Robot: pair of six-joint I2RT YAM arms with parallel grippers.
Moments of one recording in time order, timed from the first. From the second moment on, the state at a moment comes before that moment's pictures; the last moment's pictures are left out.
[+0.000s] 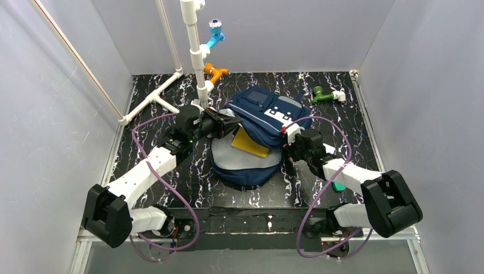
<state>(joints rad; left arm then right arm) -0.51 1.21 0.86 0.04 0.30 -1.56 0.46 1.28 0.46 0.23 -0.12 -0.27</state>
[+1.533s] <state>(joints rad) -0.68 1.06 0.41 0.23 0.12 -1.07 0.94 1.19 0.69 -0.35 -0.15 0.67</state>
